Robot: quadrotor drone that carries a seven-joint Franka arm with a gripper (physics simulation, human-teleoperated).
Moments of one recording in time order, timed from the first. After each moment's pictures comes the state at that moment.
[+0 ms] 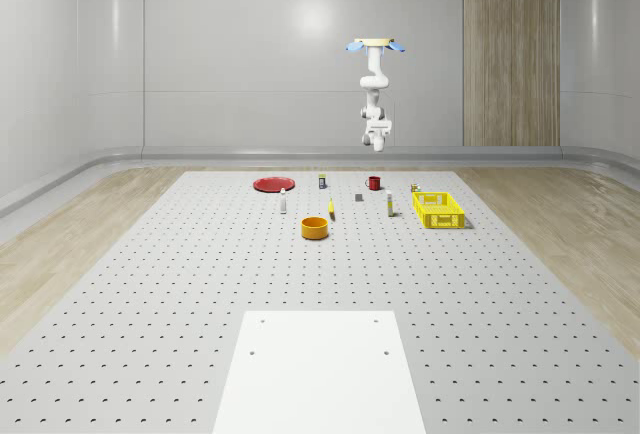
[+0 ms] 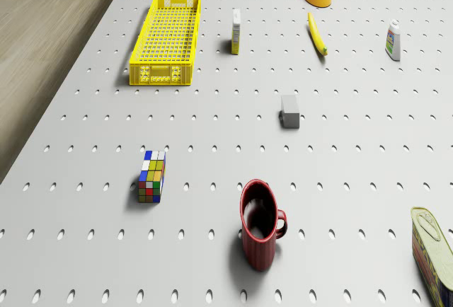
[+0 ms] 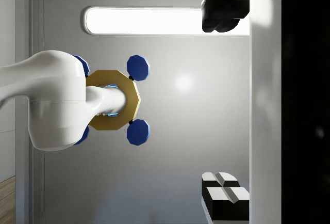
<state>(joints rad) -0.01 -0.71 0.00 -2.06 0.00 1.37 0.78</state>
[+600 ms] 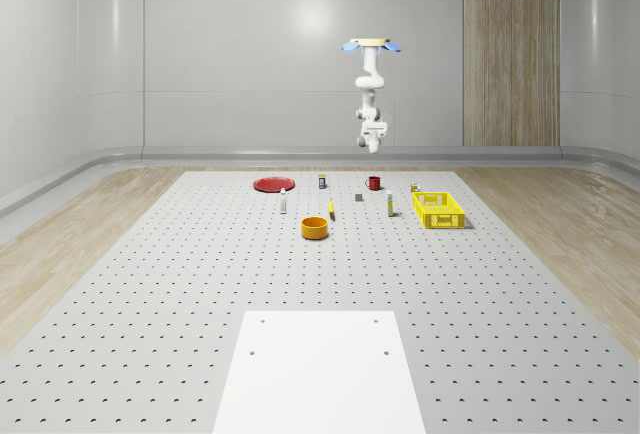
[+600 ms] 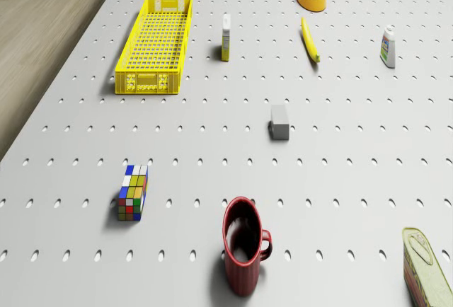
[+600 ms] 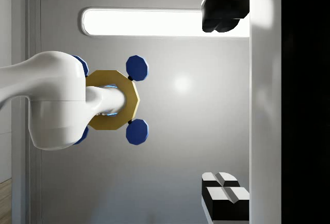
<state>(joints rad) -0.01 -0.70 0.00 -2.04 0.00 1.36 0.78</state>
